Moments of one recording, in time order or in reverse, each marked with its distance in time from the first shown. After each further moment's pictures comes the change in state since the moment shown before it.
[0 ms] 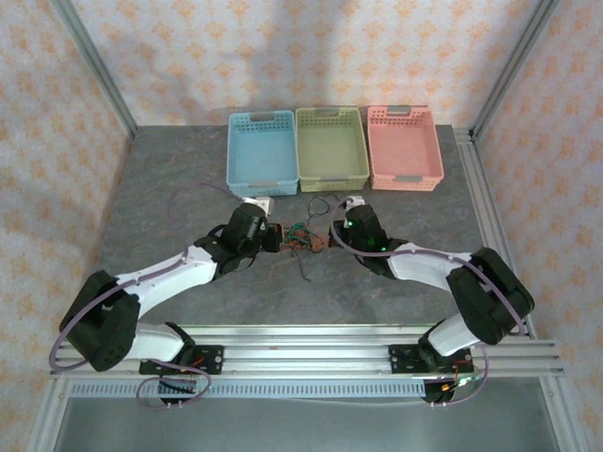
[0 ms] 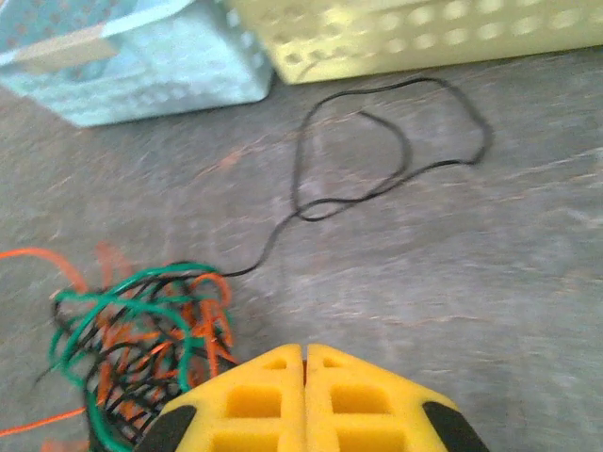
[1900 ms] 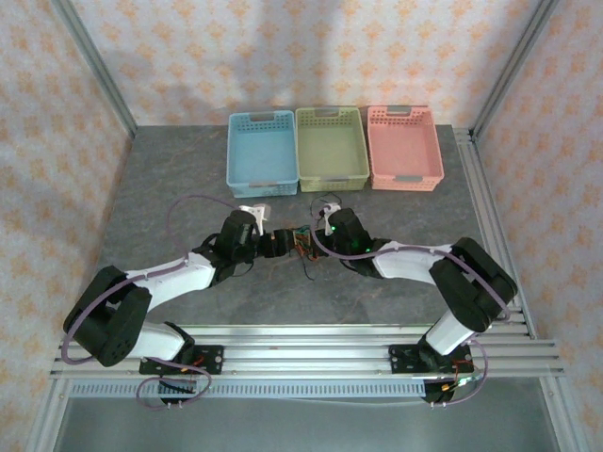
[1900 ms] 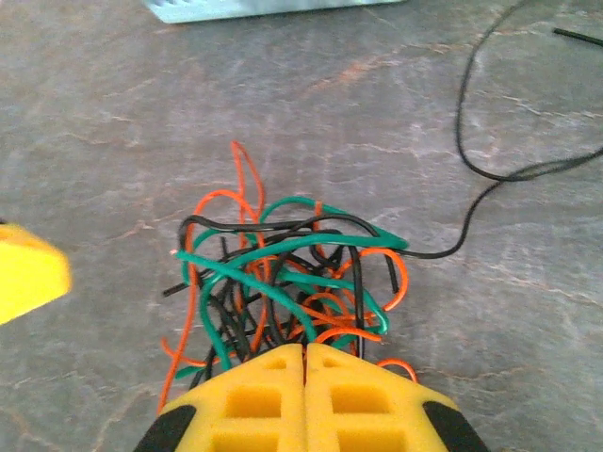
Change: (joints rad) left arm 0.059 0.046 -0.141 0.258 0.240 -0.087; right arm 0.103 0.113 0.069 0.014 -0.151 -0.042
